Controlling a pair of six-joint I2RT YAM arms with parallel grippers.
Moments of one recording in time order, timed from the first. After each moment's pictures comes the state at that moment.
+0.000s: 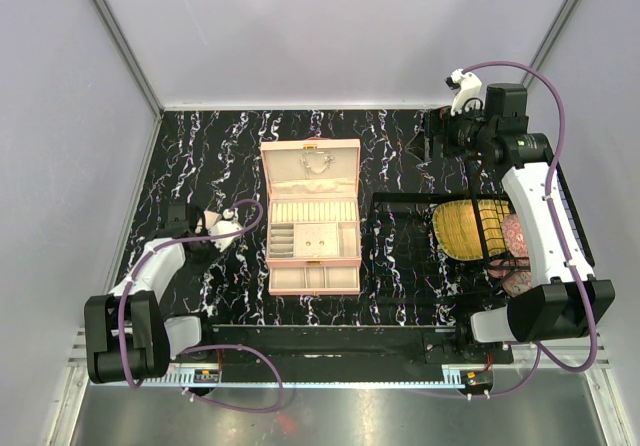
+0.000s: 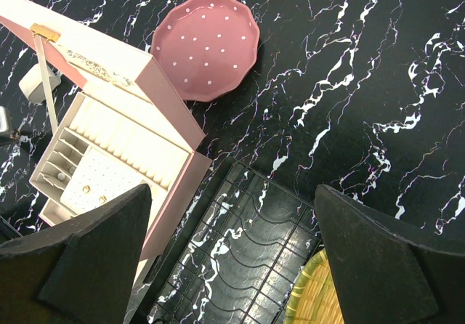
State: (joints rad) left arm 0.10 1.18 0.54 -0.64 0.15 0.92; right arm 0.08 1.39 1.51 -0.70 -0.52 -0.05
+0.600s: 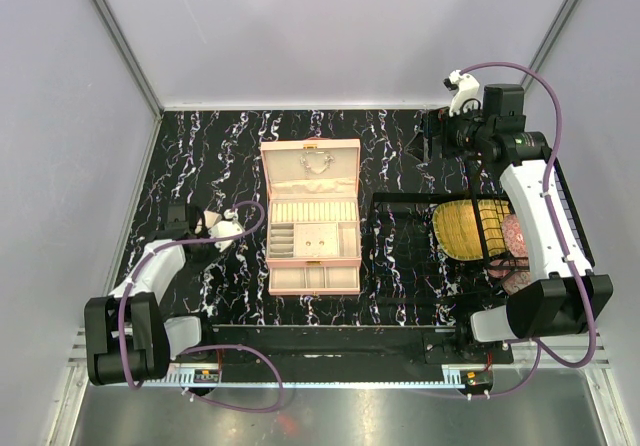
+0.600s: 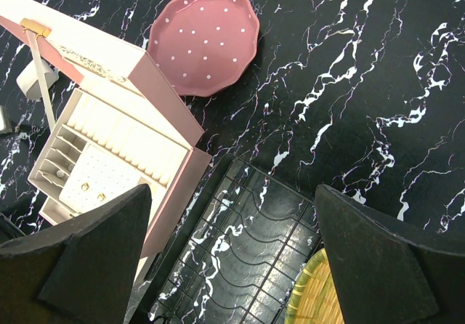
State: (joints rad) left arm 0.10 1.16 0.53 -0.59 0.14 0.96; right arm 0.08 1.41 1.51 -0.70 -0.52 -0.05
